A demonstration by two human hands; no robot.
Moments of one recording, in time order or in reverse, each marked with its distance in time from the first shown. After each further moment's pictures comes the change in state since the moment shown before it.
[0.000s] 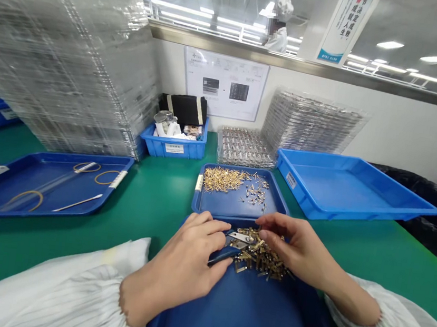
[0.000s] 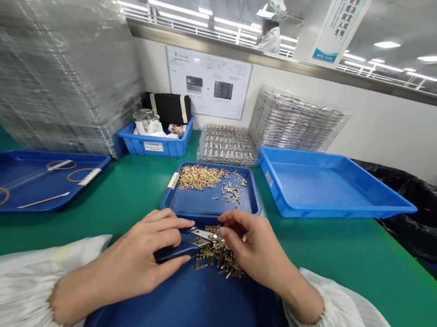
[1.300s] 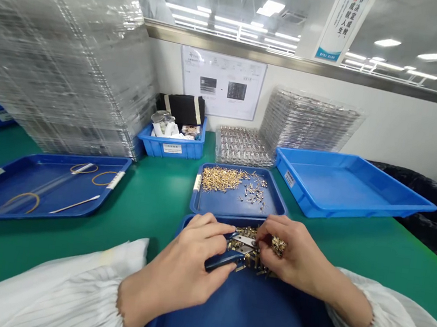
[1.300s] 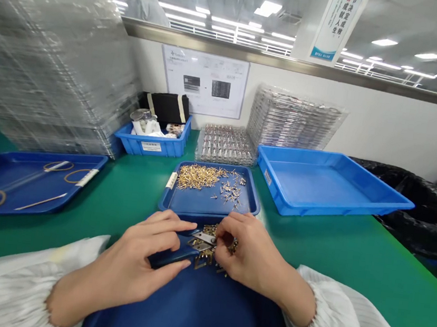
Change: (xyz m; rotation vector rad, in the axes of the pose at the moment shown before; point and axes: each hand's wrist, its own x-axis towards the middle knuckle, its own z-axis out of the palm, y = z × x) left_hand -0.001 0.001 -0.001 -0.154 0.067 0.094; right_hand -0.002 -0.008 0.001 -0.279 -0.013 -0.224
